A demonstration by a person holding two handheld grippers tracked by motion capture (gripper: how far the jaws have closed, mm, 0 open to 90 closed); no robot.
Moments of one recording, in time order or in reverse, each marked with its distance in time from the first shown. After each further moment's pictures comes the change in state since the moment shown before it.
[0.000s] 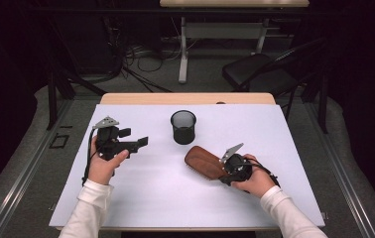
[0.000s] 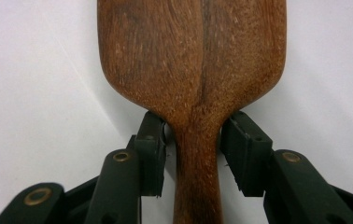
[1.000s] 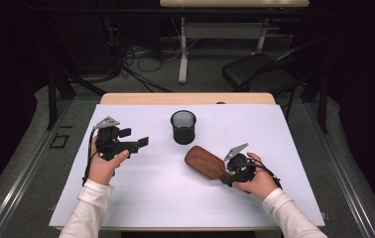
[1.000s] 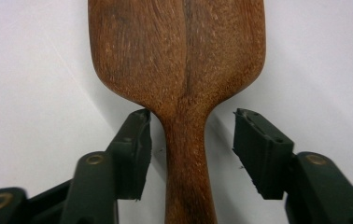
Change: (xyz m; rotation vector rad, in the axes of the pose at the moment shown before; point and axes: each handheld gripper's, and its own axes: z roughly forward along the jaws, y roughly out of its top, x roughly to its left) left arm -0.001 0.000 0.001 0.003 0.003 0.005; right arm -0.003 -0.006 -0.005 -0.037 -0.015 0.035
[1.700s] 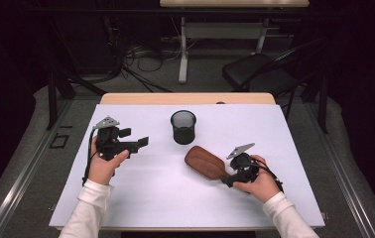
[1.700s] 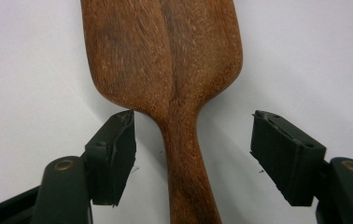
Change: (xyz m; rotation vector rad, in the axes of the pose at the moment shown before) left arm 0.000 0.000 -0.001 -0.001 0.000 0.004; right arm 0.001 -0.004 -0.010 -0.055 -0.026 0.101
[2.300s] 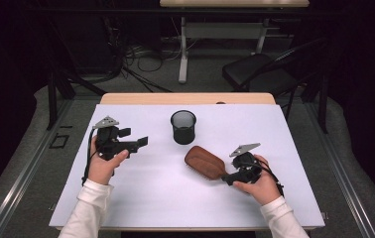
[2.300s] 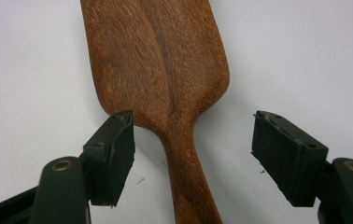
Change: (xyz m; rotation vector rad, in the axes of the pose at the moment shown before) left arm 0.001 0.000 0.000 -0.003 -0.002 -0.003; right arm 0.003 0.000 -0.011 -0.069 -0.028 0.068
